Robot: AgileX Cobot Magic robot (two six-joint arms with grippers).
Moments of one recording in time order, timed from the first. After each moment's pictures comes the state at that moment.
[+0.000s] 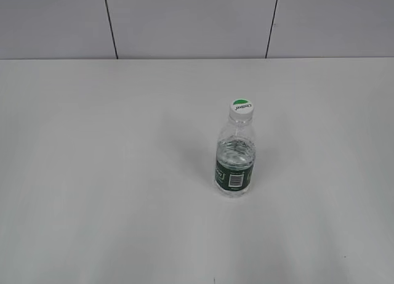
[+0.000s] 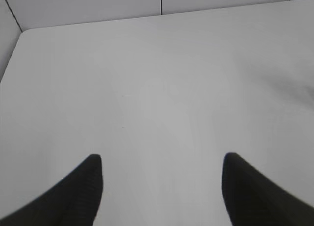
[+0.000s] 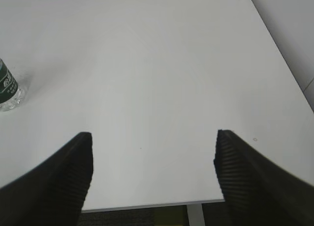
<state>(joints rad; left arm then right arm) 0.05 -0.01 -0.52 -0.10 1.07 0.15 0.04 -0.01 -0.52 -0.02 1.09 -0.07</state>
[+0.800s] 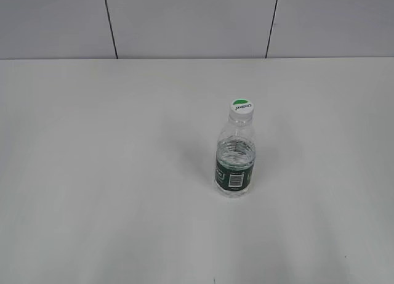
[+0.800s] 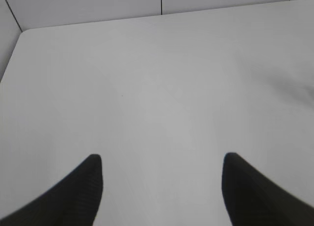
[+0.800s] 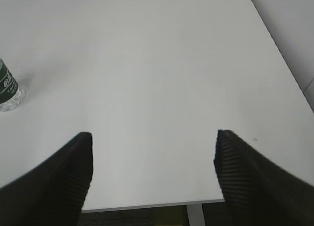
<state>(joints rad) 0.05 -0.01 -0.52 -0.10 1.07 0.15 0.04 -0.01 -0.52 -0.02 1.09 -0.07</state>
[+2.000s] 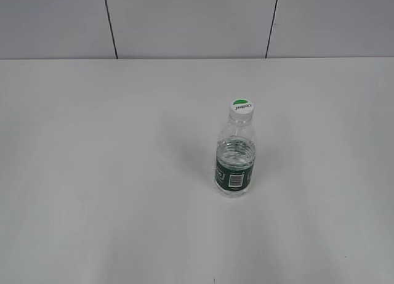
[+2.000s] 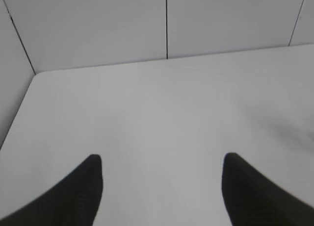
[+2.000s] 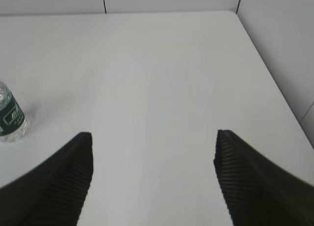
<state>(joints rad) 0.05 0.02 -0.54 -0.11 0.93 0.15 0.04 -0.01 -0.54 -0.02 0.98 -0.07</state>
